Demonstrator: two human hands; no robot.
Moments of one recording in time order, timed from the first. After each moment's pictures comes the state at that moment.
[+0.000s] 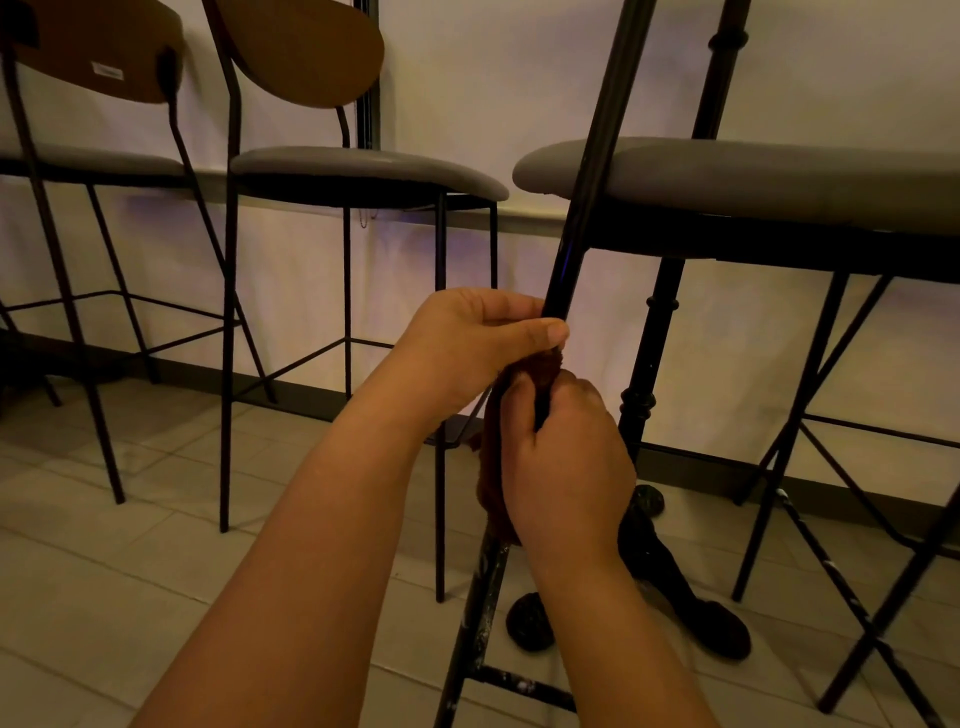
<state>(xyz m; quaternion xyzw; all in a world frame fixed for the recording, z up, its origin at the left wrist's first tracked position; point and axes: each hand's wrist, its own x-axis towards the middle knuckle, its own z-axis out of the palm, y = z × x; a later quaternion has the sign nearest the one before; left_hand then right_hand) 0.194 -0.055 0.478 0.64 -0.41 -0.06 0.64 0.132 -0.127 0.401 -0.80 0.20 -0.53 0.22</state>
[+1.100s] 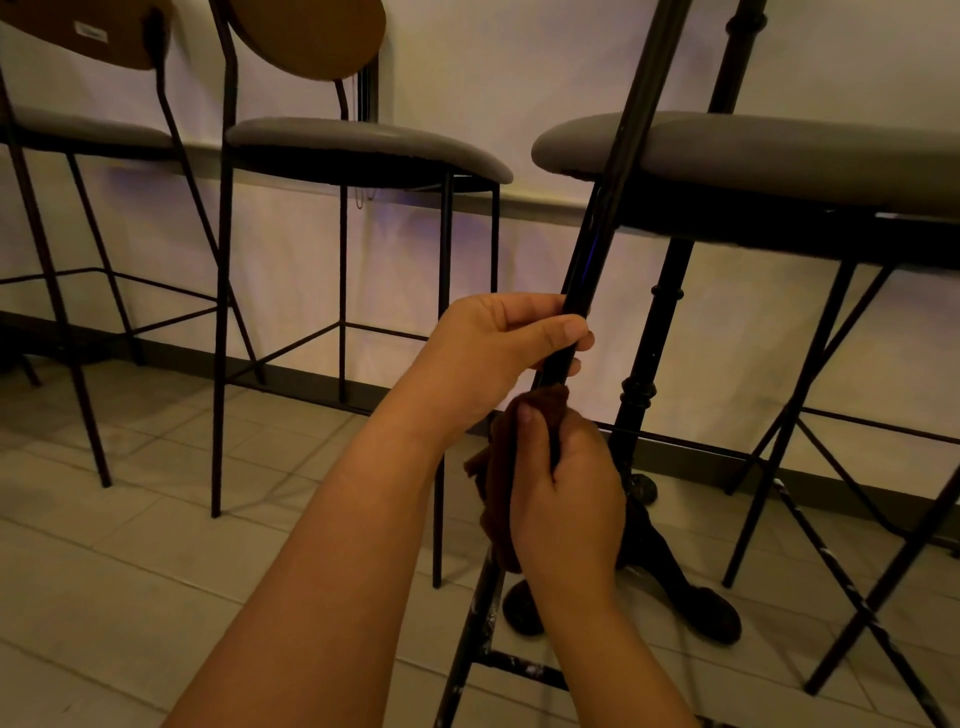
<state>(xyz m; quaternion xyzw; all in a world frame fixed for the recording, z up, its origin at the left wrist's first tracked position) 0.194 -0.051 0.460 0.58 -0.44 -0.13 0.67 0.126 -0.115 0.362 -0.77 0.18 -0.47 0.39</state>
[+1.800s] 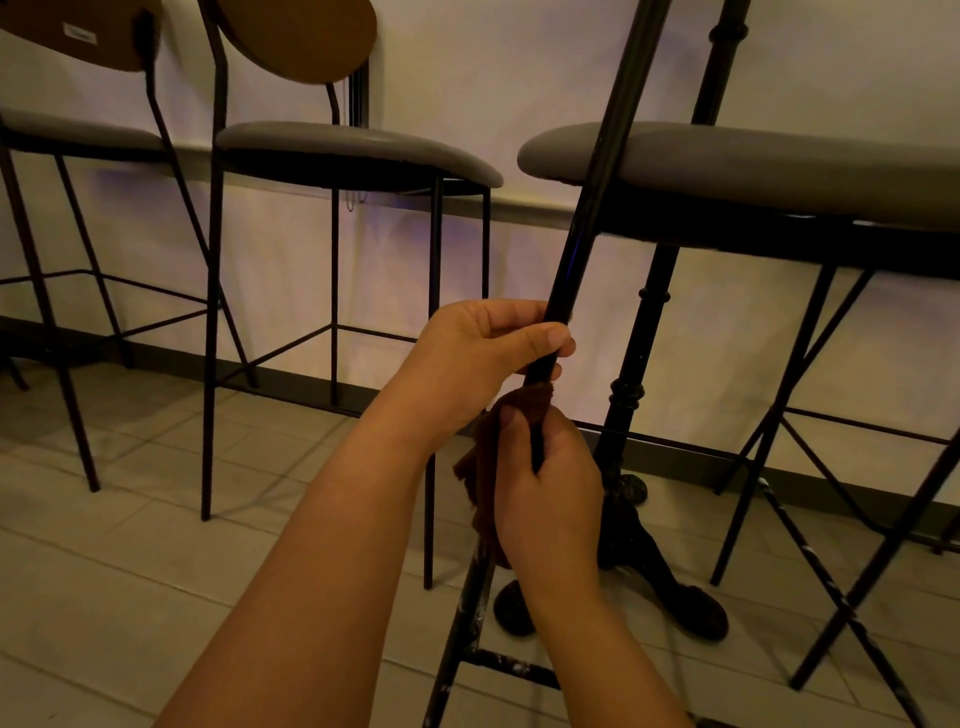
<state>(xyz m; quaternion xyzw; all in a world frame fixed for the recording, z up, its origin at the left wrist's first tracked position) 0.191 -0.052 0.458 0.59 -0.42 -0.13 0.68 0.126 -0.115 0.367 -0.75 0.16 -0.44 0.47</state>
